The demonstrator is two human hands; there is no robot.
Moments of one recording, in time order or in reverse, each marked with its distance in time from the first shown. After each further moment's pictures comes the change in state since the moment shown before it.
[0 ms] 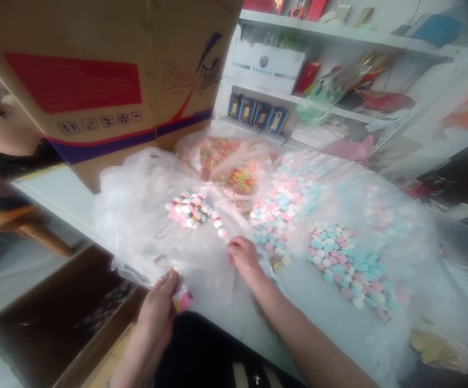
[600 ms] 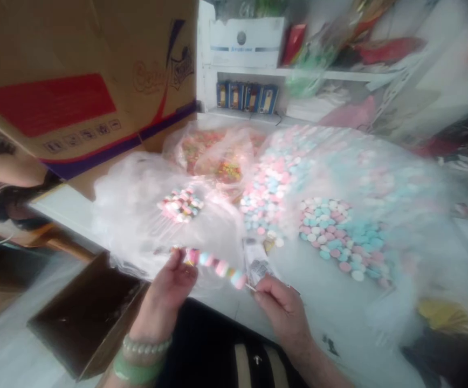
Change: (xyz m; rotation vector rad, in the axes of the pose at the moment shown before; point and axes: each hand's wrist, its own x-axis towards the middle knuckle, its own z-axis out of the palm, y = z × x) left_hand -0.008 0.012 0.056 -0.274 0.036 -0.223; right_hand -0.141 0.066 -0.071 0.426 0.139 -0.313
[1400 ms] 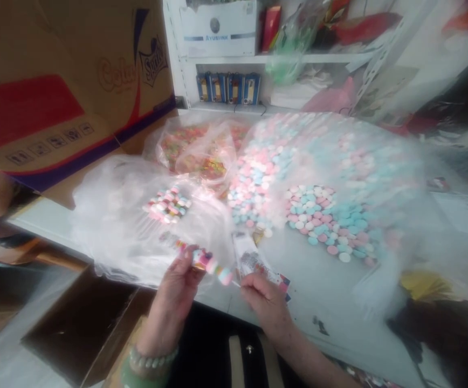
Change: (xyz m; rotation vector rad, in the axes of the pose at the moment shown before) left_hand -0.014 -0.039 0.006 0.239 -0.368 0.172; right_hand -0.003 0.009 0.006 0.157 -0.073 0.293
